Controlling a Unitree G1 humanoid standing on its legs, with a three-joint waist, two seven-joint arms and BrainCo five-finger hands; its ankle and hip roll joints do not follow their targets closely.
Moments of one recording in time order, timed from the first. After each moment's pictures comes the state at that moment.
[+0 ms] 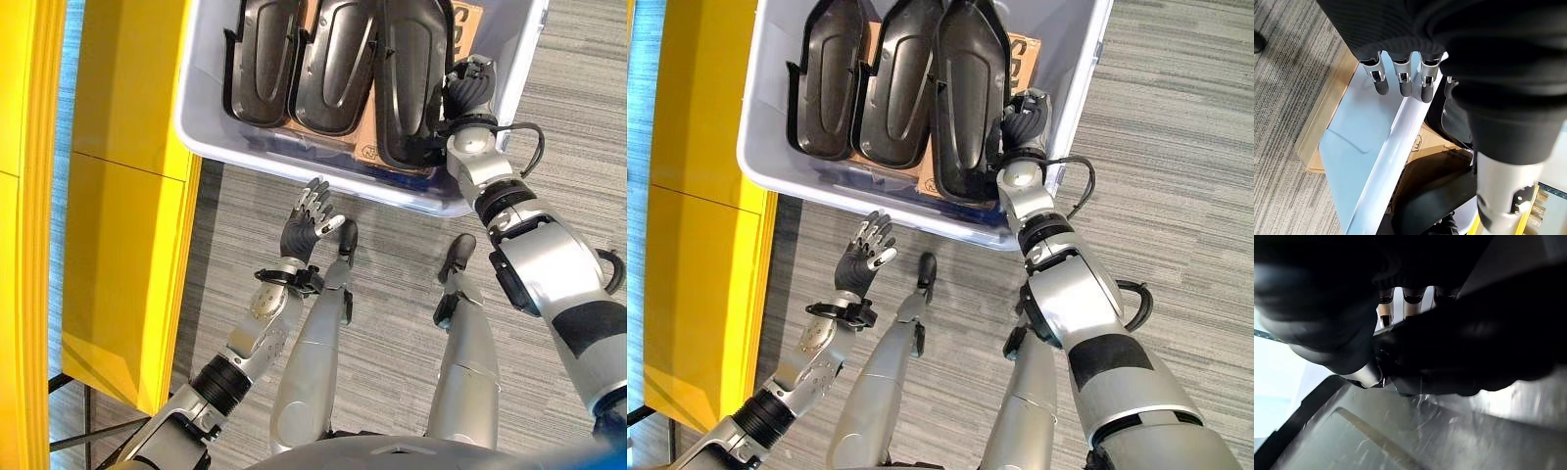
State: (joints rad) left arm -0.25 0.36 -0.55 0.09 -0.77 -0.32 0.24; right arm -1.29 -0.29 0.39 1.29 0.33 -0.16 -0.50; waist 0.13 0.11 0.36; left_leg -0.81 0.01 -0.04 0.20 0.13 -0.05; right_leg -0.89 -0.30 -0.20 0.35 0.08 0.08
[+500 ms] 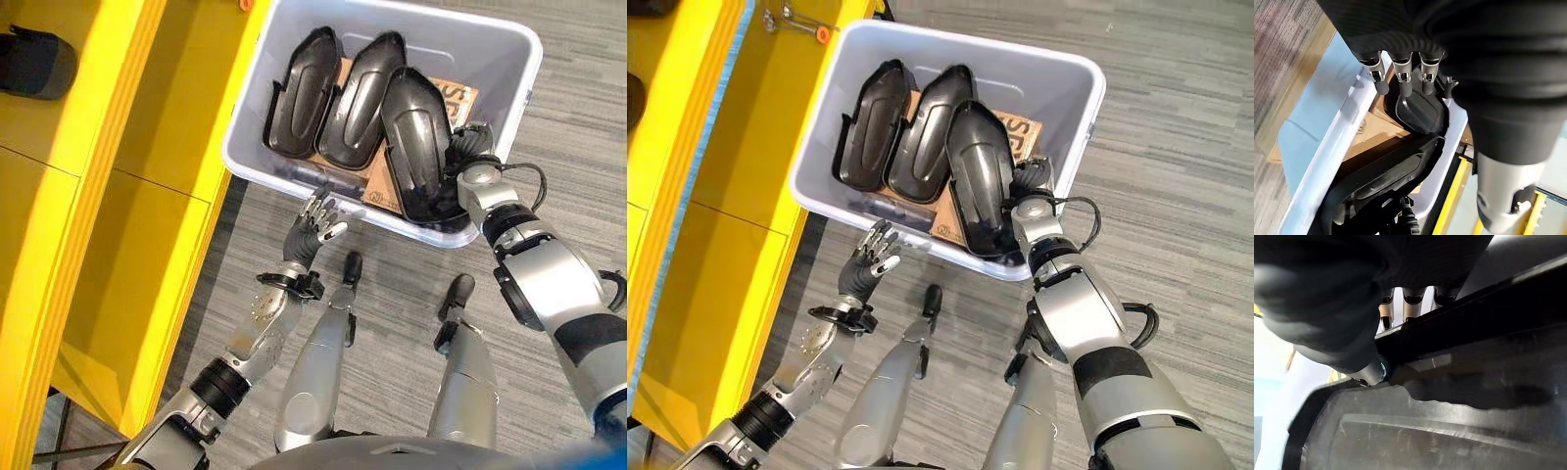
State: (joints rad) left arm -0.22 0.38 -0.55 0.11 -0.81 -0.29 0.17; right arm -1.17 -0.33 0.39 1.32 0.37 -0.03 -0.41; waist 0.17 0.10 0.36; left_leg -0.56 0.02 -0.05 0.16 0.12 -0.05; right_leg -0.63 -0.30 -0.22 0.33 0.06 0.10
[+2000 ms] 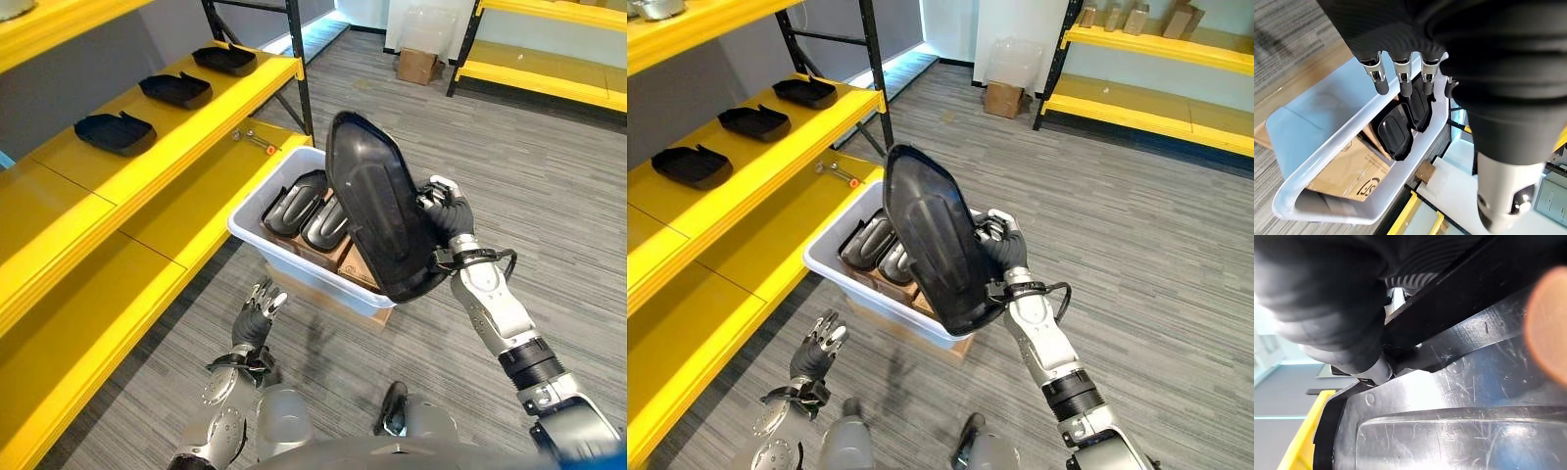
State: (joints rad) left arm 0.14 0.29 -0.24 0.18 -0.80 -0.16 0.05; right arm -0.33 -0.37 0.29 0.12 0.41 -0.15 -0.25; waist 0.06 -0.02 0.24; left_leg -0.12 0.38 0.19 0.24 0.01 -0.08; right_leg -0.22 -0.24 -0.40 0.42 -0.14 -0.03
